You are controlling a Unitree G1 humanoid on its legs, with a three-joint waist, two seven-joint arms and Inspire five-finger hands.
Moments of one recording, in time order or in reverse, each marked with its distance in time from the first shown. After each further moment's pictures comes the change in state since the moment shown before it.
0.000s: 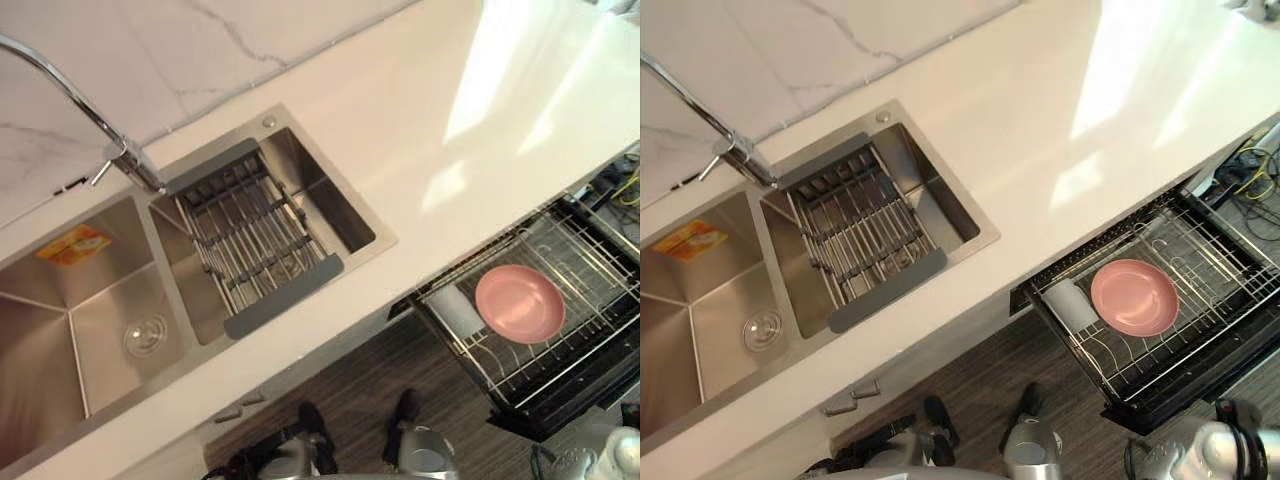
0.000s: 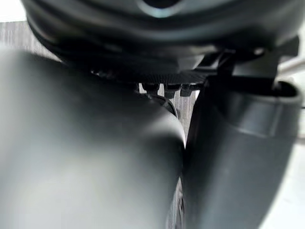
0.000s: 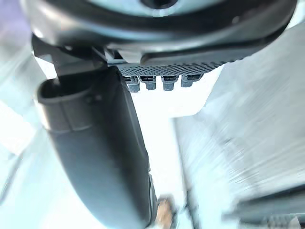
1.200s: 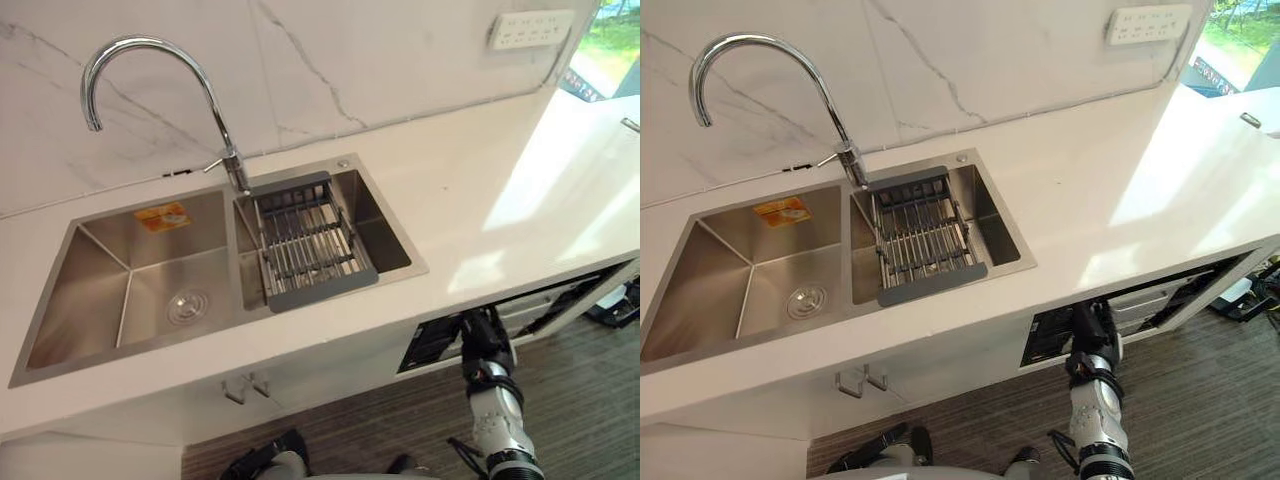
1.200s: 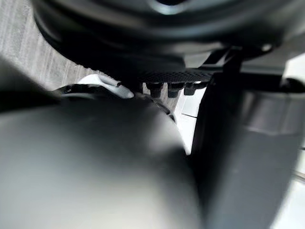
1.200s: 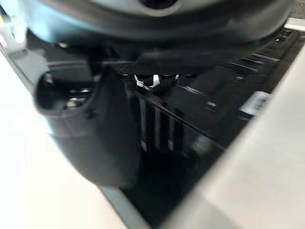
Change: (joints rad) left arm 0.085 -0.004 0.007 -0.021 0.004 -0.173 -0.024; right arm -0.150 -0.133 0.703 0.265 0.094 0.432 0.581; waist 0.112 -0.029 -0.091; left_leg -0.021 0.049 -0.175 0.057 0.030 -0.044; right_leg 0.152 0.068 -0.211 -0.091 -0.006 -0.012
